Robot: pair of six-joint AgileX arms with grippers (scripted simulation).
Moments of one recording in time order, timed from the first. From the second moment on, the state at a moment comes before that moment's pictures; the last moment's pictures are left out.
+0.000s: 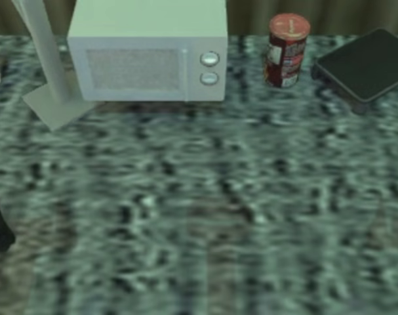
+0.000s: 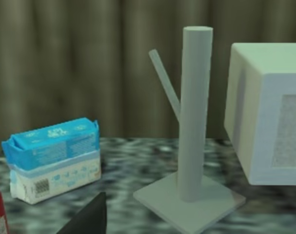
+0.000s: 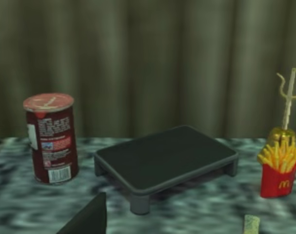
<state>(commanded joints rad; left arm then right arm) 0.00 0.00 0.00 0.00 0.00 0.00 0.00 0.00 0.00 0.00 0.00 0.00</state>
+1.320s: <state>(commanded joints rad) -0.43 1.62 1.67 -0.81 -0.21 -0.40 0.00 0.00 0.00 0.00 0.00 0.00</state>
